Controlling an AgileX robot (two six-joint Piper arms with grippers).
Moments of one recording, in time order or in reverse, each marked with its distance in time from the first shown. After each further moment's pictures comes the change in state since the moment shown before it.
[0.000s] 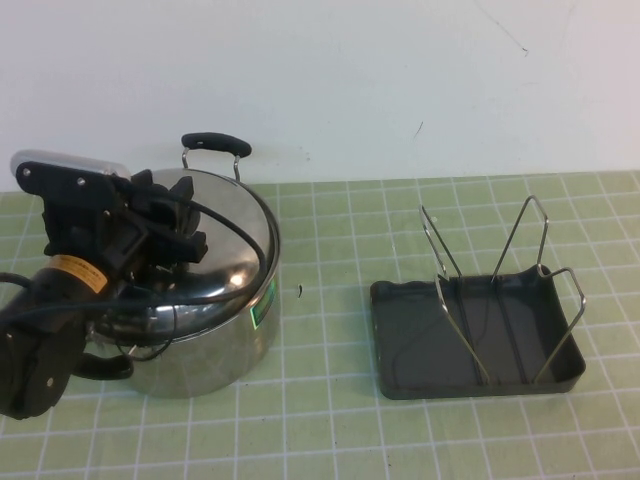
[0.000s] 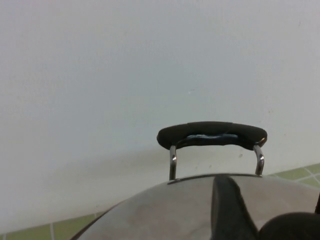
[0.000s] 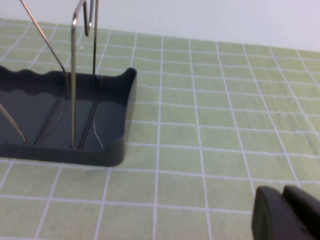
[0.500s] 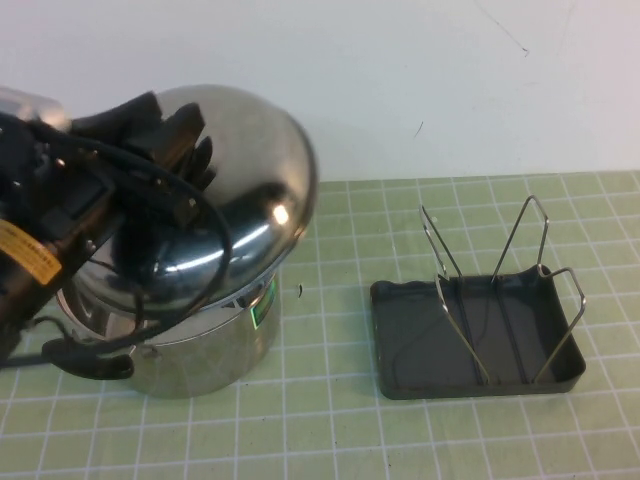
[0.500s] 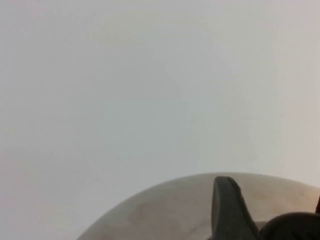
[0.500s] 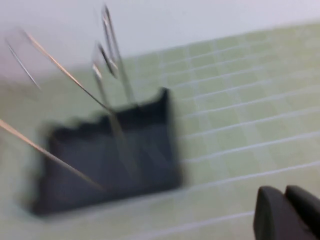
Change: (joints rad) right arm 0.000 0.000 0.002 0.201 -0.029 0.156; left arm 0.000 -0.310 0.001 0.309 0.021 -0.356
